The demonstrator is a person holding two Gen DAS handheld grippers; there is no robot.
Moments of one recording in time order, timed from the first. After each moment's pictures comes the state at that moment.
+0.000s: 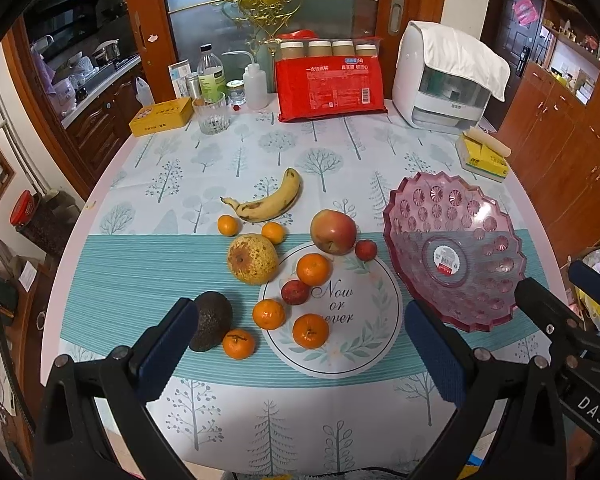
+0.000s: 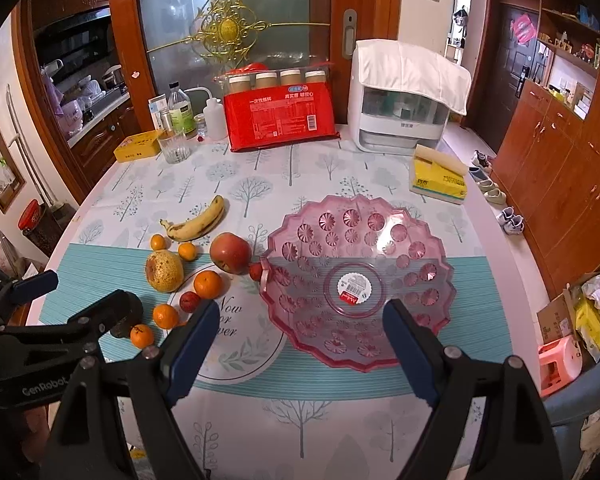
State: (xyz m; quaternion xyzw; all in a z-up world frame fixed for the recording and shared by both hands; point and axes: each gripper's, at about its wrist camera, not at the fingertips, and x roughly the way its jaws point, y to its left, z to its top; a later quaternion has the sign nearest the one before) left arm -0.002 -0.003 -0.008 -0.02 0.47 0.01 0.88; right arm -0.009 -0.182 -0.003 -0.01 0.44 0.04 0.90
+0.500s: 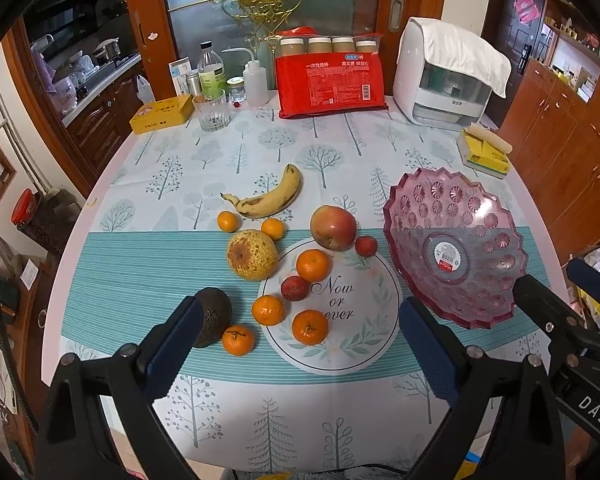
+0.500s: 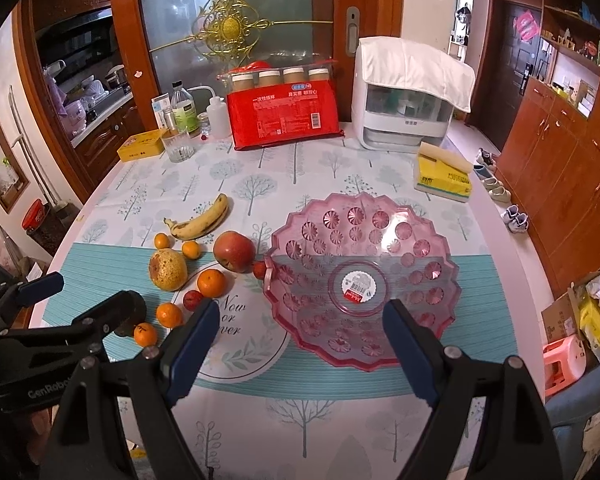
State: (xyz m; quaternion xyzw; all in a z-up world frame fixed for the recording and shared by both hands) left arm -0.002 -0.005 -0.008 -0.01 0.48 0.02 0.88; right arm -0.007 -0.183 -0.006 -0.01 0.44 0.05 0.90
